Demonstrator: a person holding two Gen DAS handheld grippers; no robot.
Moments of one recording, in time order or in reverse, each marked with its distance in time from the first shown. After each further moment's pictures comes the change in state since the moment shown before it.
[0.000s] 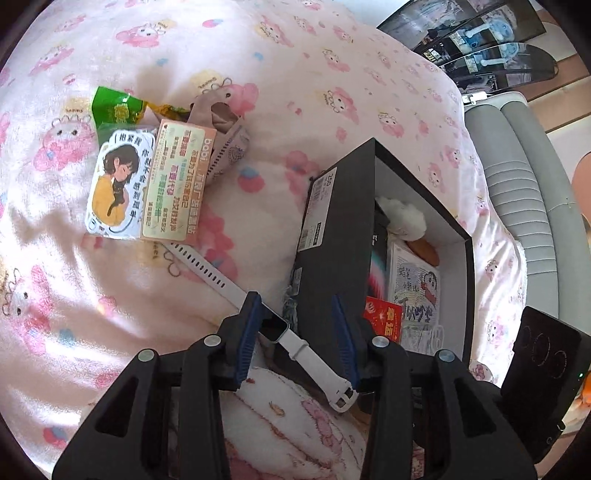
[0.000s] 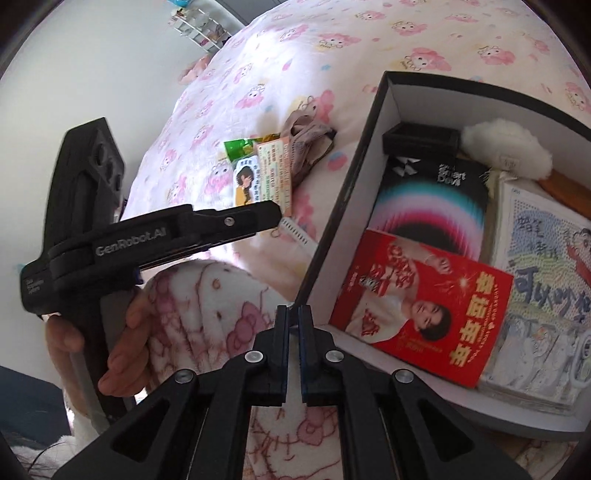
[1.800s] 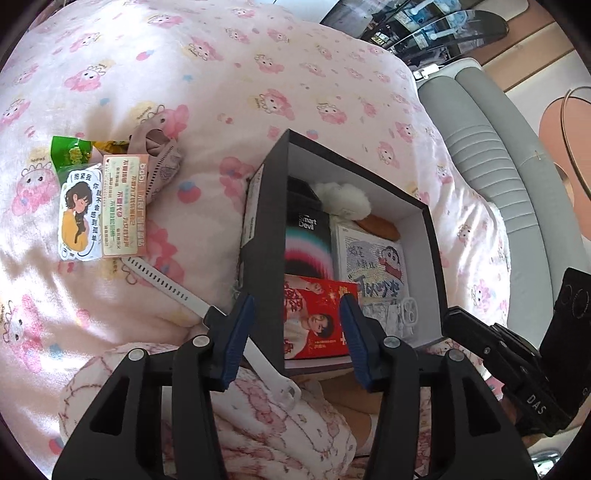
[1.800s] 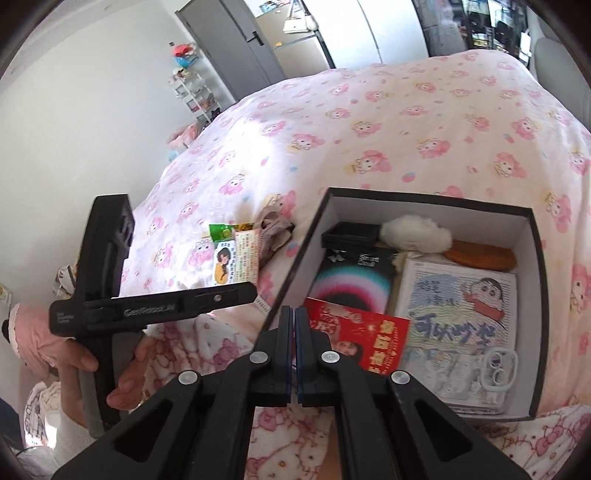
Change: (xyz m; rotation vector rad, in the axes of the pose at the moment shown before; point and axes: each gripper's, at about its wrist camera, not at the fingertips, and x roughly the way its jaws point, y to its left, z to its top) left arm -0.019 -0.052 -0.021 0.186 -0.027 -0.040; right arm -0.107 0.004 -0.025 -0.039 -0.341 -0.178
